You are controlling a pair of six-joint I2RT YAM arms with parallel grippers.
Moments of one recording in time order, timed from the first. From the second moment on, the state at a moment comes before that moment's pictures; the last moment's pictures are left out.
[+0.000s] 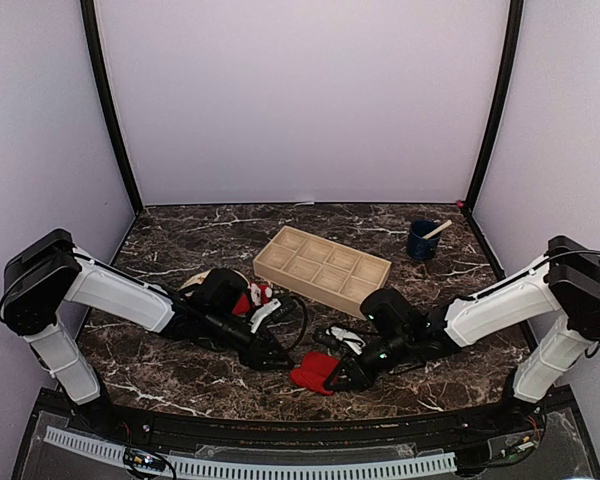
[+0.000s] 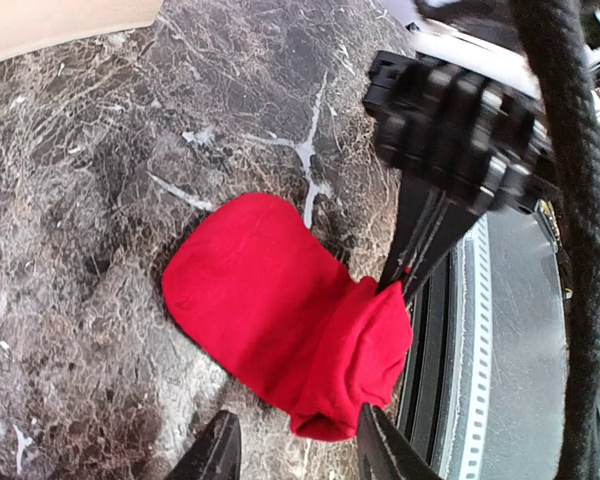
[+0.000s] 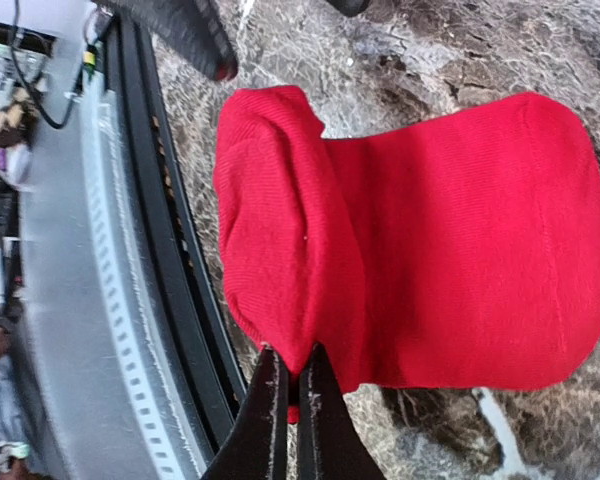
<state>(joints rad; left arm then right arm) -0.88 1.67 0.71 0.18 0.68 -0.21 1.05 1.59 0.63 0.12 -0.56 0.35</state>
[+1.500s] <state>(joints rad) -1.00 1.81 0.87 0.03 0.66 -0.03 0.91 1.74 0.58 0.25 -0.88 0.55</state>
